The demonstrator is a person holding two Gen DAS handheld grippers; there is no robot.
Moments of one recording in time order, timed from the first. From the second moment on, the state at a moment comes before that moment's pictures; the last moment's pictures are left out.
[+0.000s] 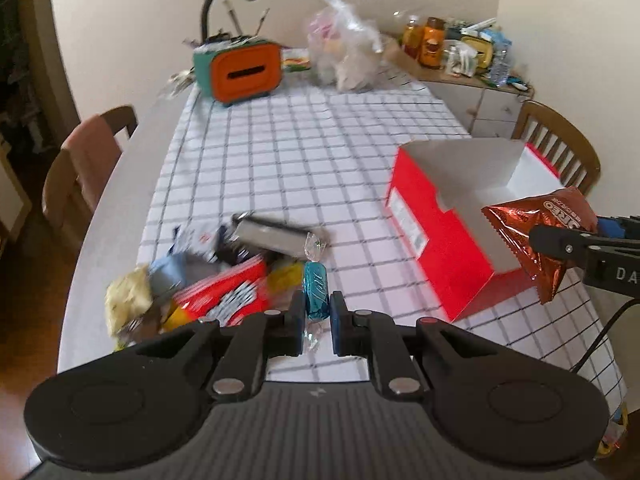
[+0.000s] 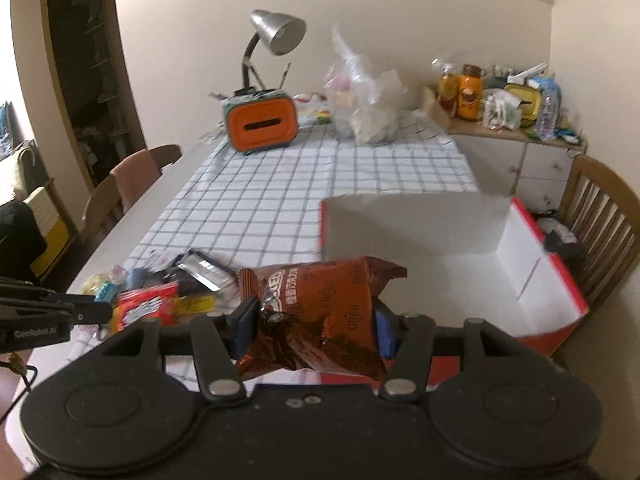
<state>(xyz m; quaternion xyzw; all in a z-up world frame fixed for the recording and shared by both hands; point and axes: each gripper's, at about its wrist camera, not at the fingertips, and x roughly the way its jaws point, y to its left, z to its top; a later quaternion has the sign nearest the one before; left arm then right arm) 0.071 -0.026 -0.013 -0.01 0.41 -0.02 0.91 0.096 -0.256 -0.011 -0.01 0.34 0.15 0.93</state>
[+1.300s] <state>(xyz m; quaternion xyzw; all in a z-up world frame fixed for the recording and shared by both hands) 0.224 -0.231 -0.083 0.09 0.51 -0.01 0.85 0.239 -0.366 -0.098 -0.10 0.44 0.18 0.87</state>
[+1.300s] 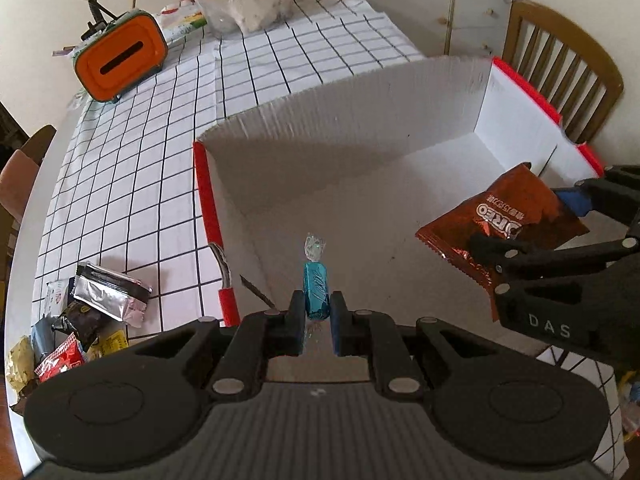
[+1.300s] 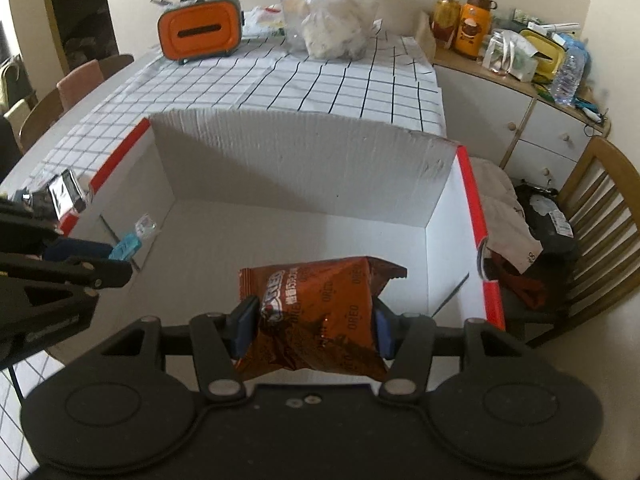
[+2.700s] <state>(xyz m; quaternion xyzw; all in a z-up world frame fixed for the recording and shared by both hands) 0.180 -0.214 -0.030 0.03 0.45 0.00 0.89 0.202 -0.384 -0.042 -0.07 0.39 0.25 0.88</state>
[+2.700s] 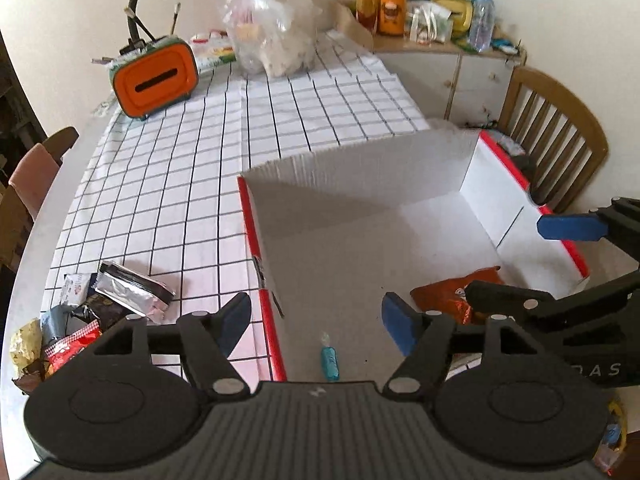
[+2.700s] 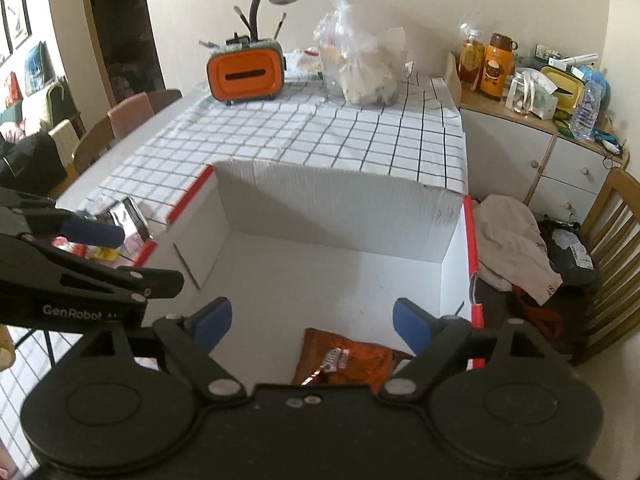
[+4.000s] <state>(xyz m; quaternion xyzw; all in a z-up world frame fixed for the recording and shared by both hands) 0.079 0.027 -0.034 -0.01 0.39 0.06 0.92 0.131 -0.202 -0.024 -0.04 0.35 0.30 0.89</state>
